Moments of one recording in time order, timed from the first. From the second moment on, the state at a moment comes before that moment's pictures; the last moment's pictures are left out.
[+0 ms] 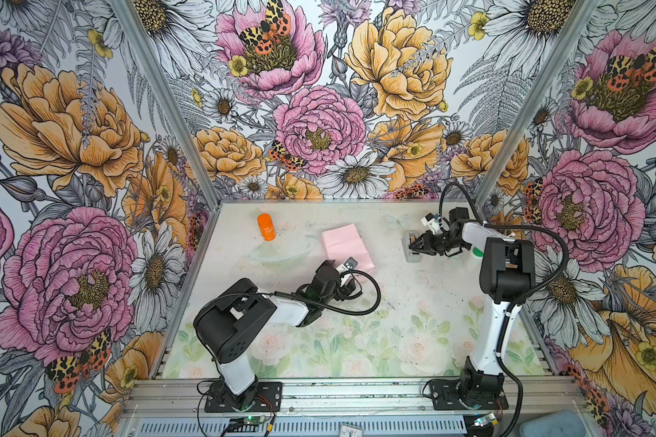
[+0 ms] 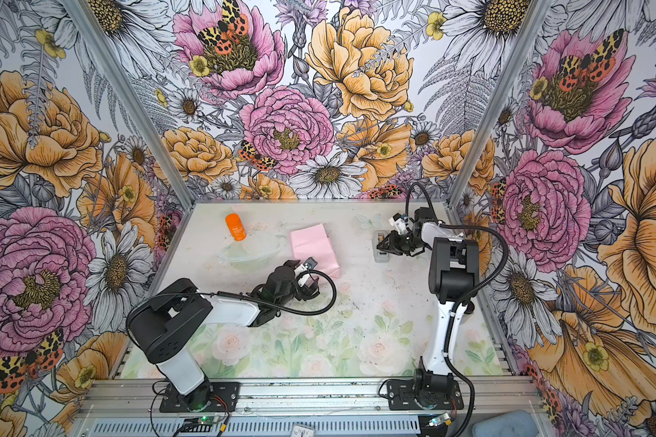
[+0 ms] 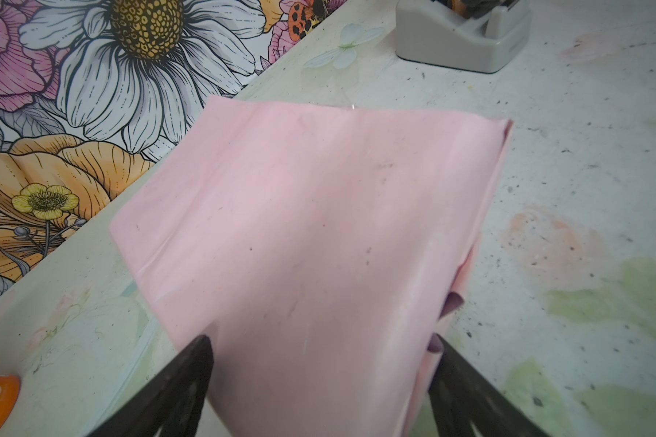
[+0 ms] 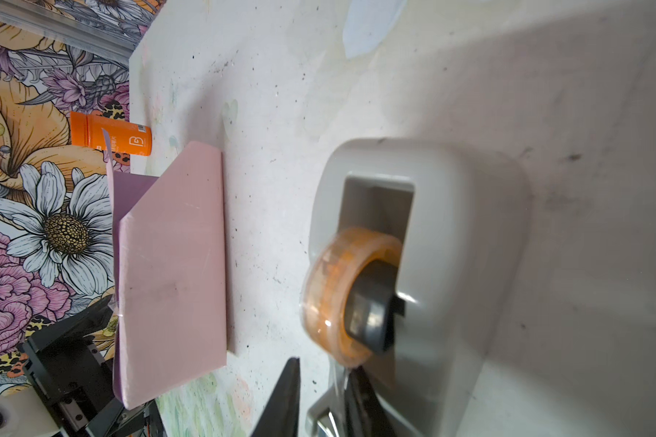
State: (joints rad) left arm -0.76 1.73 0.66 0.61 -0.26 0.28; right arm -0.13 2.16 1.56 -0.71 -0.87 -0.04
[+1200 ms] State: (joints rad) left arm -0.77 1.73 0.67 0.60 -0.26 0.28; right arm -0.17 2.22 1.61 -0.74 -0.98 -0.04
